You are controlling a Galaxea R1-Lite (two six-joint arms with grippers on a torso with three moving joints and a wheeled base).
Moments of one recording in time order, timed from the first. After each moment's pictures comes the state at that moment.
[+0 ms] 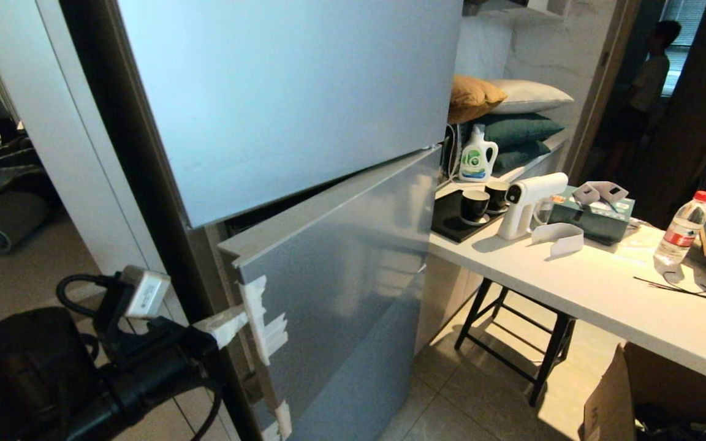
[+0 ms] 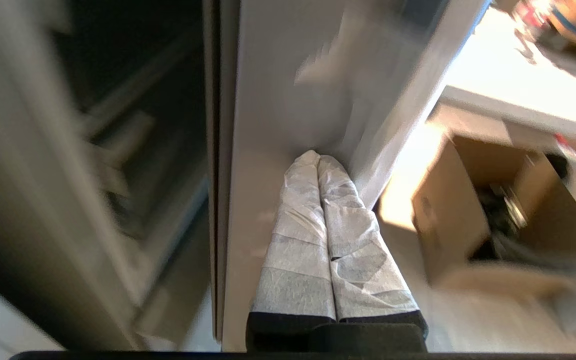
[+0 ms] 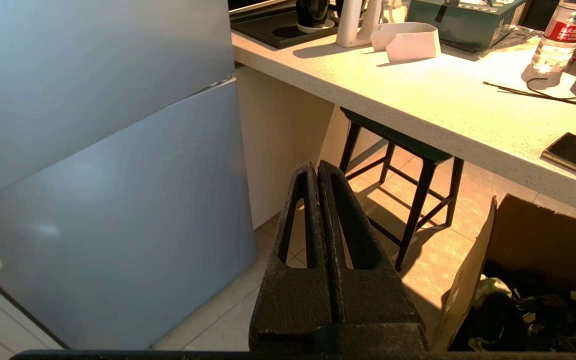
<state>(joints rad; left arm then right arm) -0.39 1.66 -0.15 -1.39 -0.18 -0.06 0.01 0.00 0.00 0.01 0.00 0.03</state>
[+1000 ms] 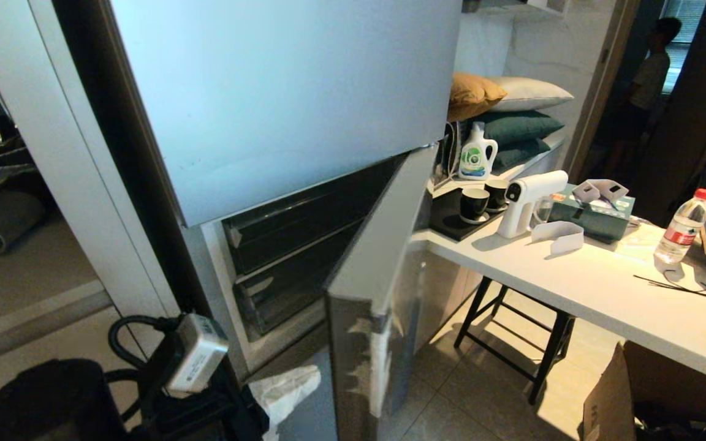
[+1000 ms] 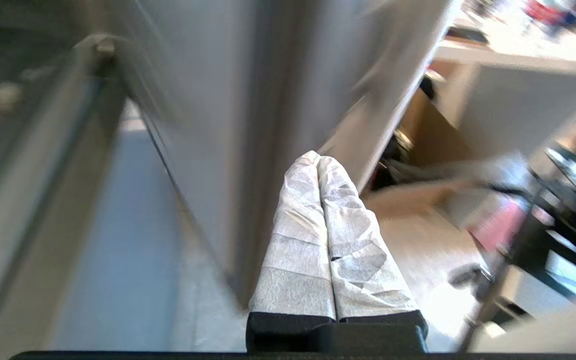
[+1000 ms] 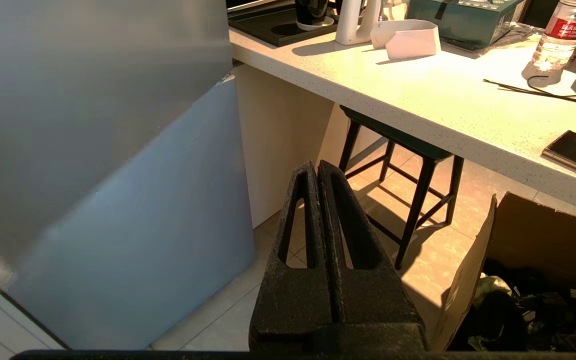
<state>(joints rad) -0.73 1.62 -0.11 -1.39 -0.18 -0.05 0.01 0.00 0.00 0.01 0.00 0.03</state>
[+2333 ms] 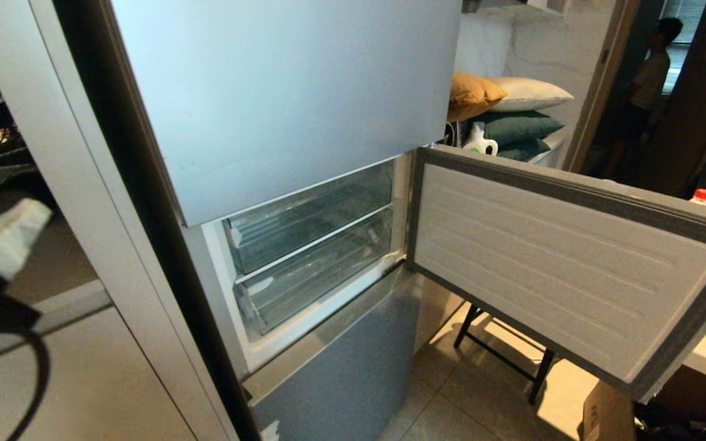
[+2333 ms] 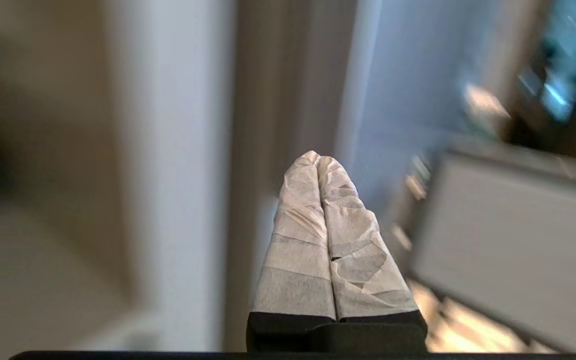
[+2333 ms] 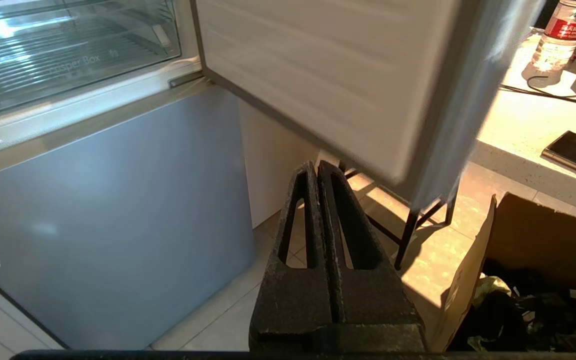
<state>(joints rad) -0.25 1.02 -0.25 -1.19 0.15 0.03 0.01 0.00 0.00 0.01 0.00 0.03</state>
